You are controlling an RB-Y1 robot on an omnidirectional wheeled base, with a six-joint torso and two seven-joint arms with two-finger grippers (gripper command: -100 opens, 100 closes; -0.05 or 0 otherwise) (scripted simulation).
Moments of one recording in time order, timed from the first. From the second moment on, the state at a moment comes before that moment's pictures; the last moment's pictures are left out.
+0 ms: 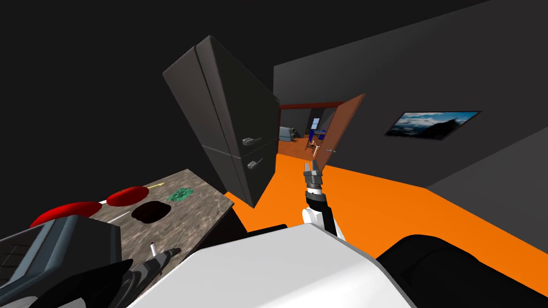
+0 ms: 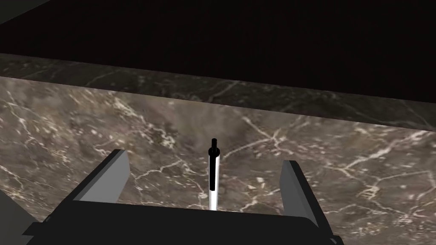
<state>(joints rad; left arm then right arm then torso) 0.99 1.07 0.21 -2.40 0.62 1.09 -0.14 0.53 0.01 0.04 -2.26 -0.11 -0.52 0.12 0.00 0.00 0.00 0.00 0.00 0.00</state>
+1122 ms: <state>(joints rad) 0.98 1.05 0.19 -2.34 0.61 1.07 -0.16 0.53 0.01 0.04 -2.26 -0.11 -0.52 0.12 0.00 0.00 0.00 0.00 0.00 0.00</state>
